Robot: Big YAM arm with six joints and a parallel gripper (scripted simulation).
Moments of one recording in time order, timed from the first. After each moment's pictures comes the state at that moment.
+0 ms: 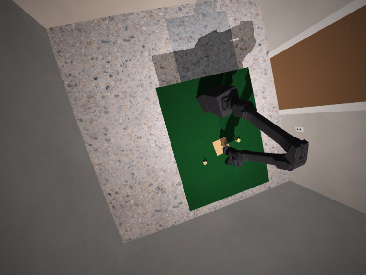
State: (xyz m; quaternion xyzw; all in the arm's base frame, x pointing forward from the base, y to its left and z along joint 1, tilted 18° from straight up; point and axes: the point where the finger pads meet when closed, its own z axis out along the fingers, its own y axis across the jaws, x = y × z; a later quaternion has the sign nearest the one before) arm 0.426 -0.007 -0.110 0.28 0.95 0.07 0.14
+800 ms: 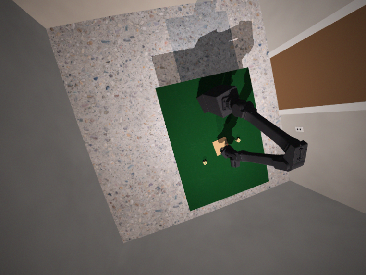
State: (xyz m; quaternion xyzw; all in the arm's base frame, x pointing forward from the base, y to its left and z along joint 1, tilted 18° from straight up) arm 0.424 -0.028 -0.112 -0.25 0.95 -0.02 0.15
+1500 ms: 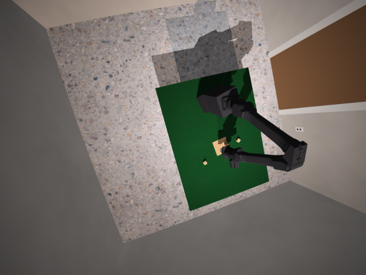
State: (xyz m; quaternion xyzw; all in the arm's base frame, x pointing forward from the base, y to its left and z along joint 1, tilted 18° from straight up) arm 0.429 -0.032 -0.110 -0.66 0.74 -0.08 0.14
